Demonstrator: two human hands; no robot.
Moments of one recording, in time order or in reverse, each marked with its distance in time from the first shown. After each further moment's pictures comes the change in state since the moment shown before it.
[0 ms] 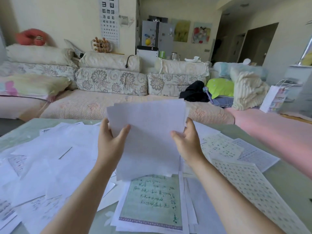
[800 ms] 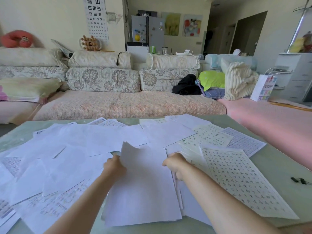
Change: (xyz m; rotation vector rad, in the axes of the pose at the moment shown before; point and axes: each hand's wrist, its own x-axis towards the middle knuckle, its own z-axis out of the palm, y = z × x) left_hand -0.030 -0.079 -0.002 1.142 -0.468 -0.502; right_hand -0.031 0.105 0.003 -0.315 -0.199 0.871
